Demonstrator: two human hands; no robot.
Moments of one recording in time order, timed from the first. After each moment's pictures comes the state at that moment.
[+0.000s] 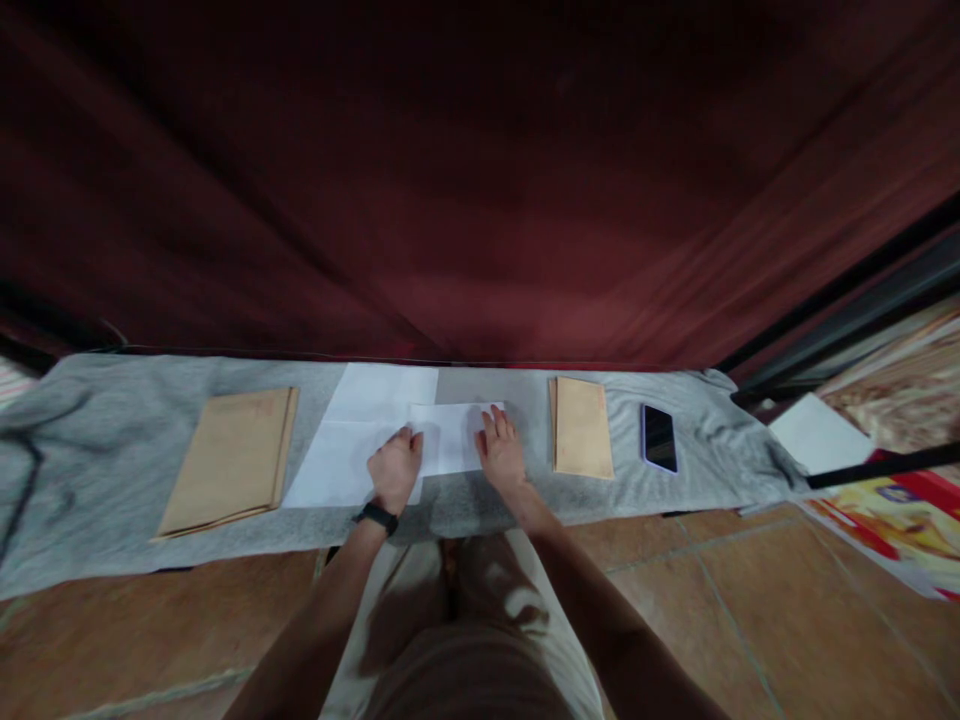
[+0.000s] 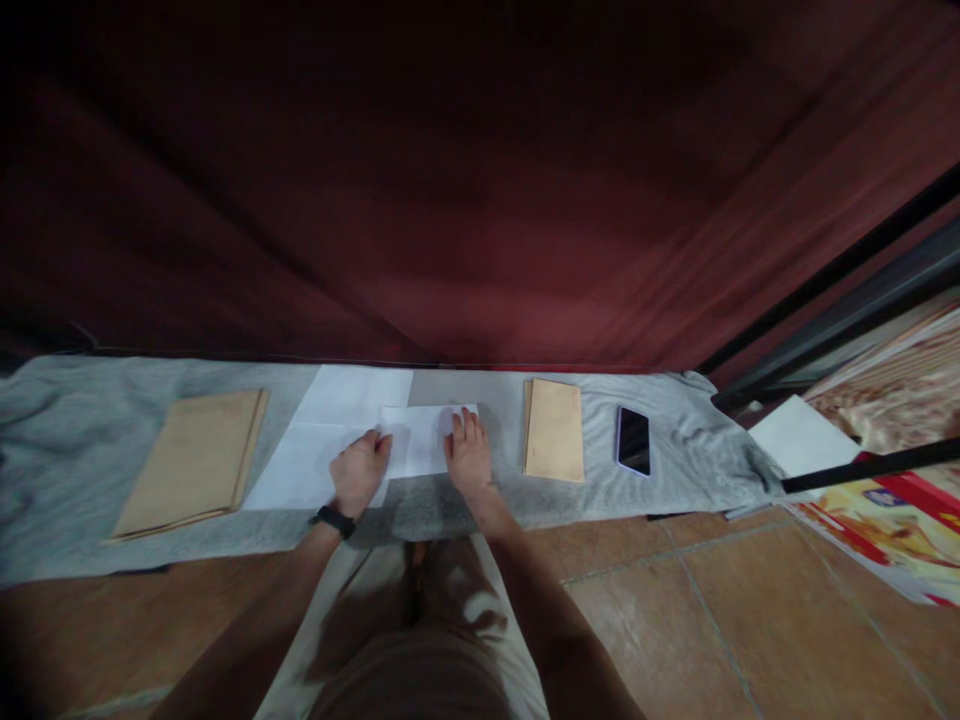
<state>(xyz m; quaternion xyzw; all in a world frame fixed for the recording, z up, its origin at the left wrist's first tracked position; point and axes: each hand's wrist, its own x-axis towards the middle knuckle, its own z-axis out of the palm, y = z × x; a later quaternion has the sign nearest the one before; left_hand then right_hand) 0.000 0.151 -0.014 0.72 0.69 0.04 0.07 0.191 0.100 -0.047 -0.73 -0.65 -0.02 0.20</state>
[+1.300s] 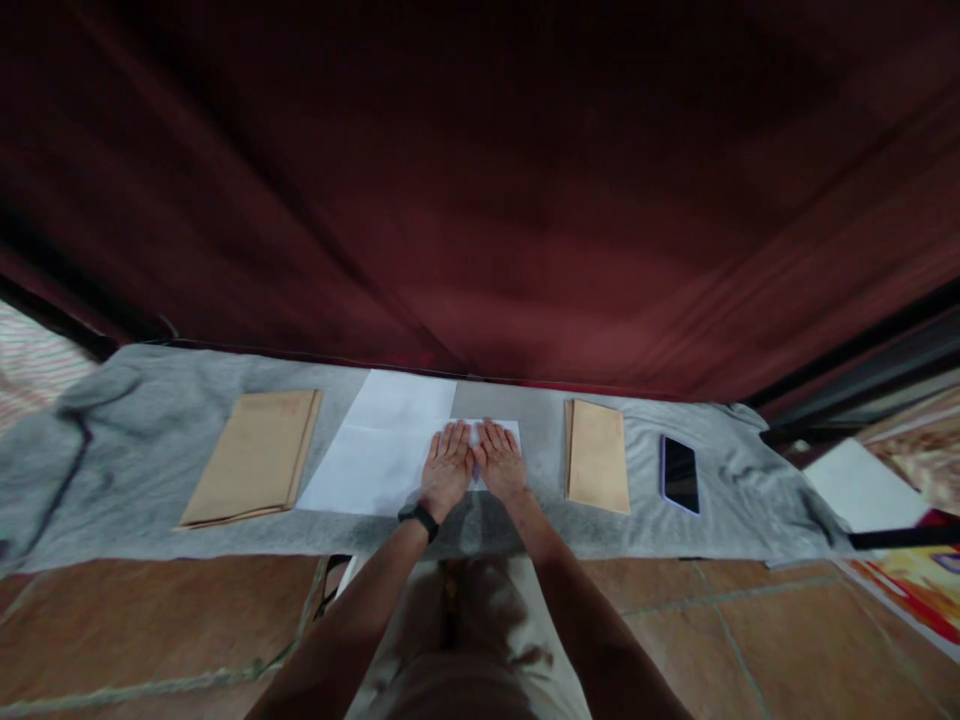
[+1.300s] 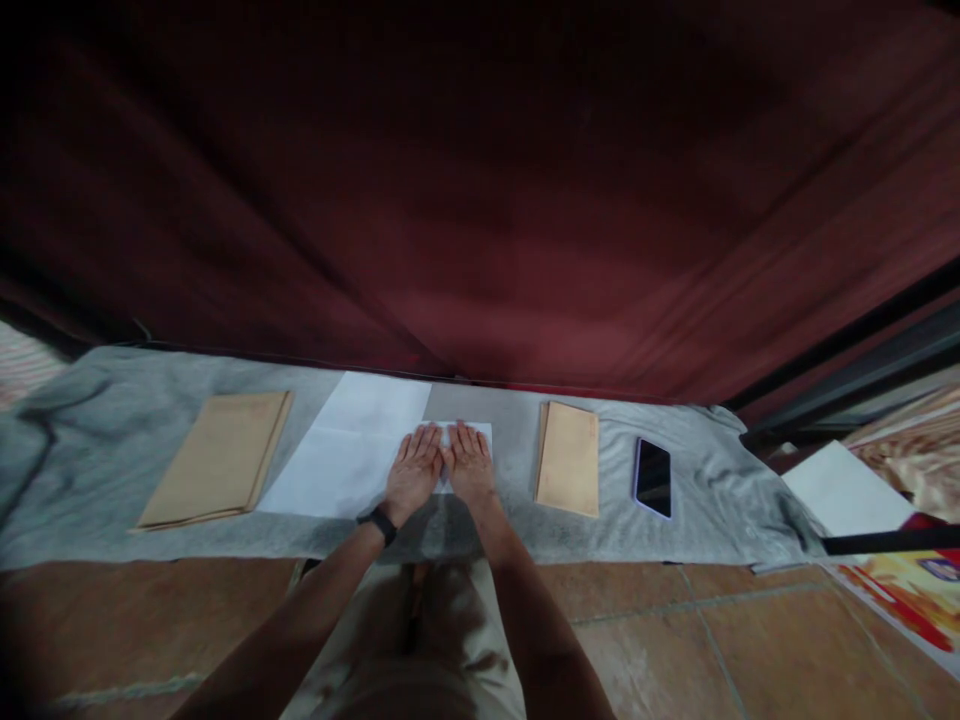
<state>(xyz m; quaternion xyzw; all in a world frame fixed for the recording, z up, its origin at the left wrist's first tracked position) 0.045 0.155 -0.072 0.85 0.50 0.16 0.04 0.186 0.130 -0.078 -0.67 -0.72 -0.01 0.19</state>
